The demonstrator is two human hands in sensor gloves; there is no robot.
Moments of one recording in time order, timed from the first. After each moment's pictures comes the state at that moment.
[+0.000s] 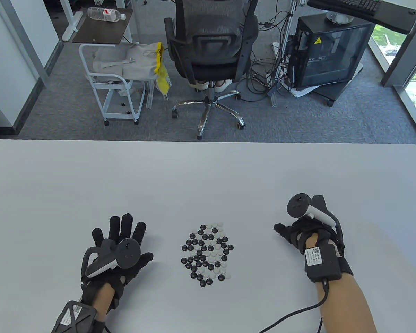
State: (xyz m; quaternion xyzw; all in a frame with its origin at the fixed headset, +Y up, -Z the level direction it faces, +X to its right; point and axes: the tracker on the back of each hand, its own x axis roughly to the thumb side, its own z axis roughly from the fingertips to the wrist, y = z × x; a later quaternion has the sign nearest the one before) left_hand -0.256 -0.765 -0.295 -0.14 -0.13 0.03 0.98; right_hand 0.231 -0.740 -0.385 0.03 0.32 0.94 0.10
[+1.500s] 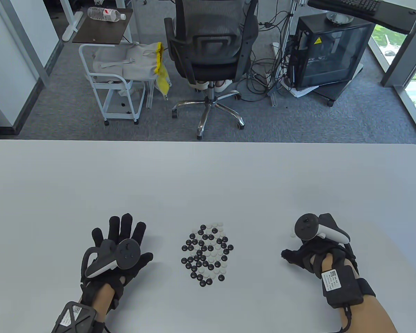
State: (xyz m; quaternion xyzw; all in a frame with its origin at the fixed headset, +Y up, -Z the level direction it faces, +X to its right) left_hand -0.257 -0.765 -0.295 -0.14 -0.14 0.03 0.98; right_hand 0.261 -0.755 -0.338 0.07 0.39 0.91 0.11
